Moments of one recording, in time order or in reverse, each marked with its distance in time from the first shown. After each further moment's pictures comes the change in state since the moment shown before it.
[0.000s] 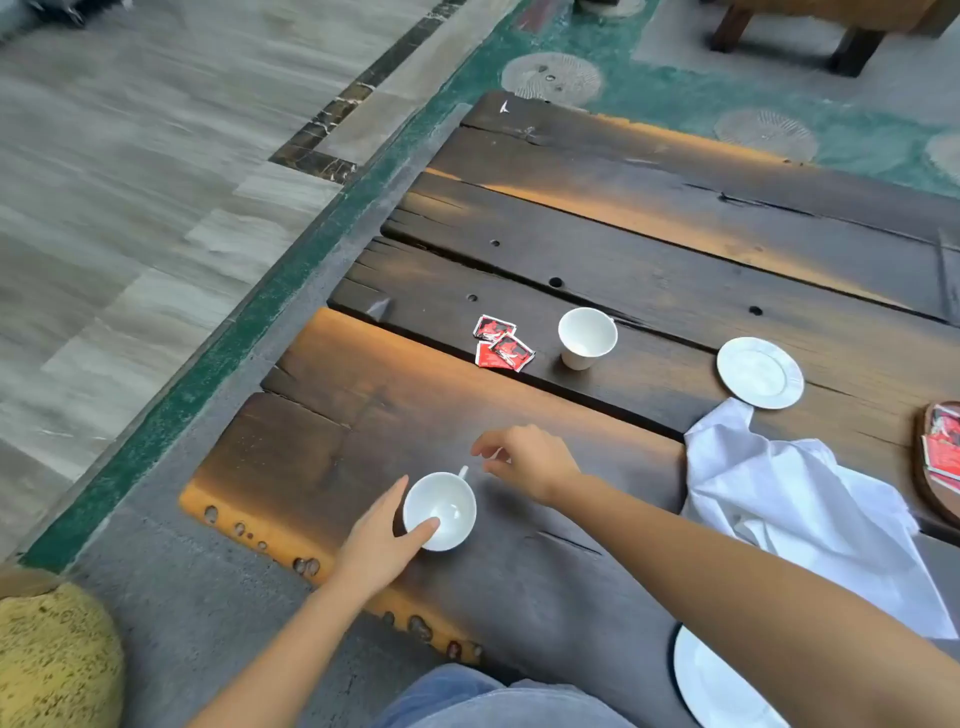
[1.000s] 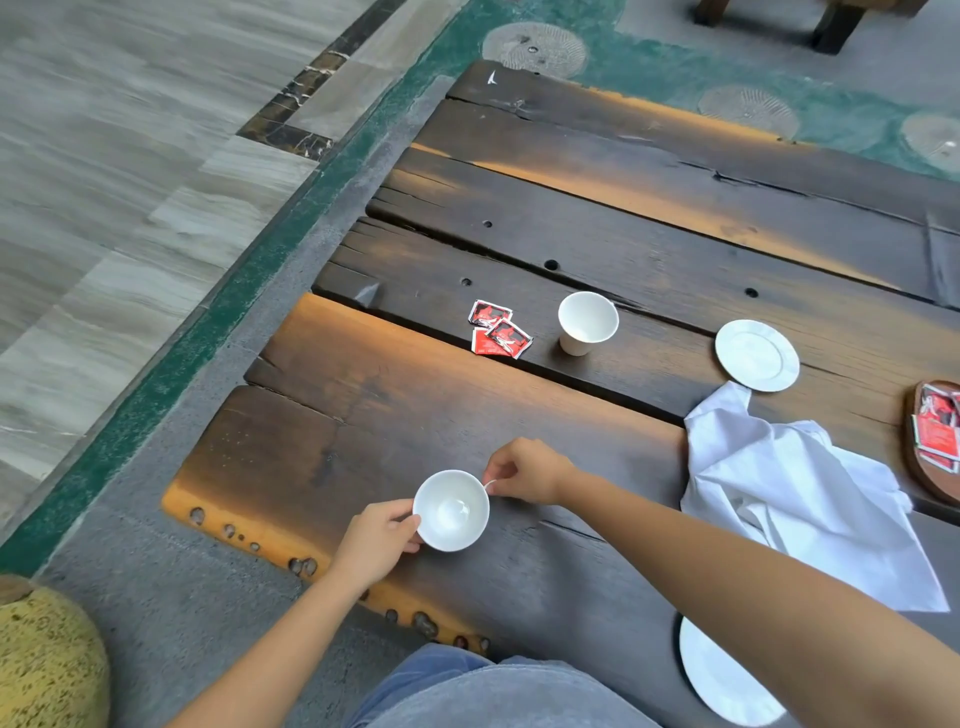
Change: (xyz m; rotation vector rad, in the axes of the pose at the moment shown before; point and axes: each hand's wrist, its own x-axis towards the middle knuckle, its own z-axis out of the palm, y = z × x) left_hand 0.019 -0.017 0.000 -0.252 -0.178 -0.036; right_hand 0.013 0.018 0.027 0.187 -0.252 0.122
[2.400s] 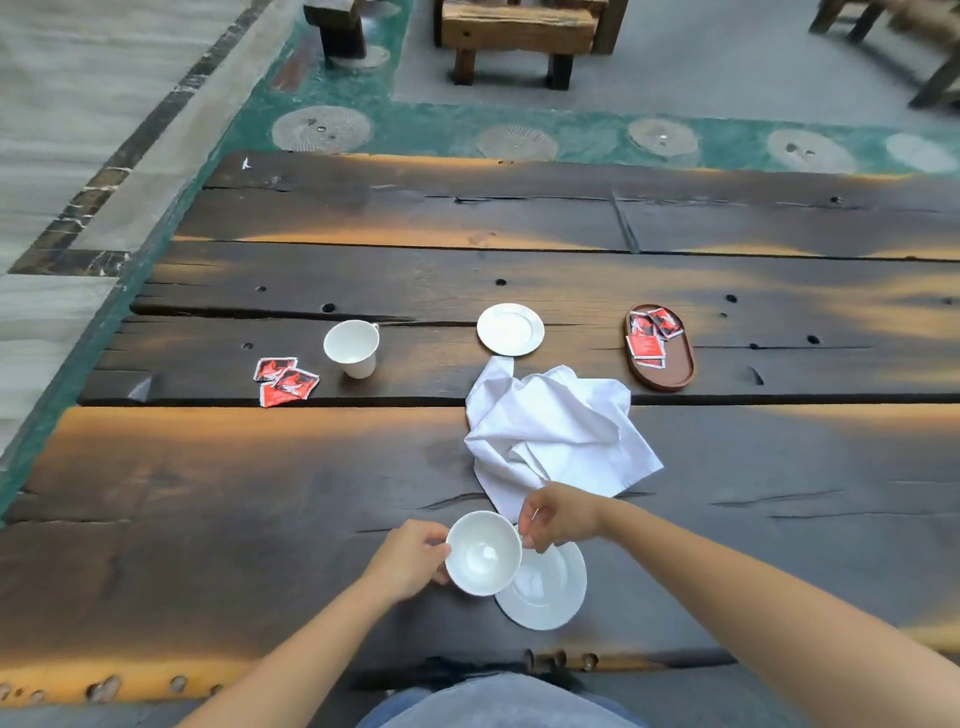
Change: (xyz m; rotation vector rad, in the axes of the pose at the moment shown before) left_hand -0.044 0.126 0.201 0.380 -0.380 0.250; right_hand -0.235 0.192 -0.006 0.462 0.034 0.288
